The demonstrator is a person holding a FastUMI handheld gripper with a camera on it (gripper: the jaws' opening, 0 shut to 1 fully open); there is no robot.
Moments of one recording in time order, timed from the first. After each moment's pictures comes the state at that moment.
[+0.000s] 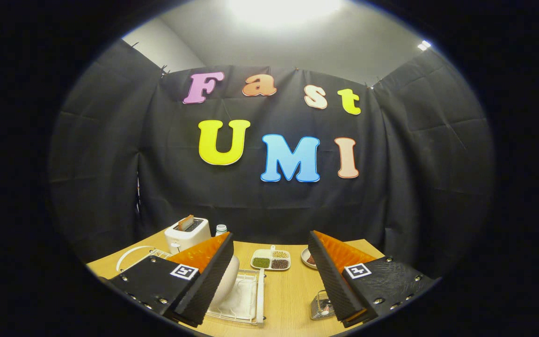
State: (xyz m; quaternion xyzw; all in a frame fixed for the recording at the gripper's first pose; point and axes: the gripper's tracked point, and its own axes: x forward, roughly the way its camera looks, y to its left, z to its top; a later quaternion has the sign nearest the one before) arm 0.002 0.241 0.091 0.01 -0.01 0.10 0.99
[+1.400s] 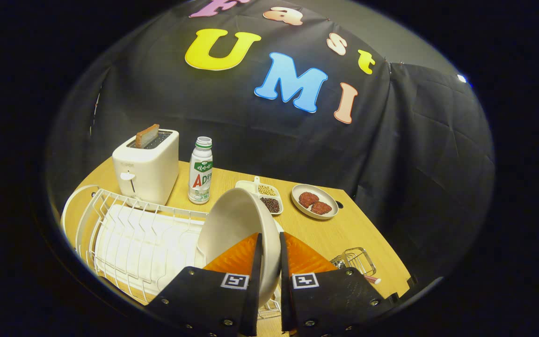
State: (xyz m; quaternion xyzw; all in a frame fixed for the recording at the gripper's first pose) arm 0.071 0.333 -0.051 -0.12 0.23 -0.05 0.97
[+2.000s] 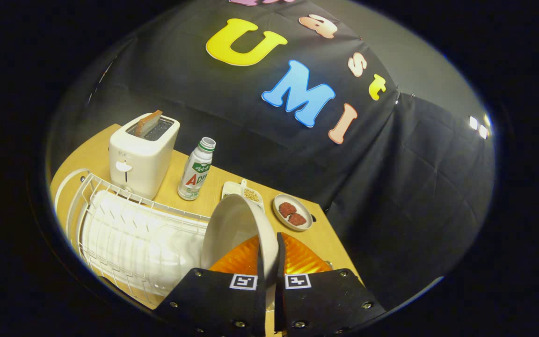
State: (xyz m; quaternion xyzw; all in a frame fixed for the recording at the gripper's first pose) arm 0.065 0.358 0.006 -0.25 0.22 -0.11 0.94
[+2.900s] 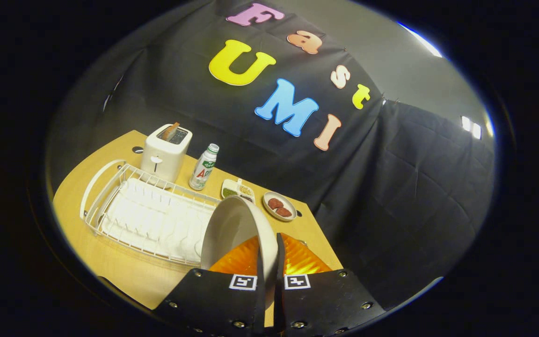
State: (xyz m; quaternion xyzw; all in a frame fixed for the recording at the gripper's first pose) arm -0.092 0.345 0.028 -0.22 0.20 -0.08 0.95
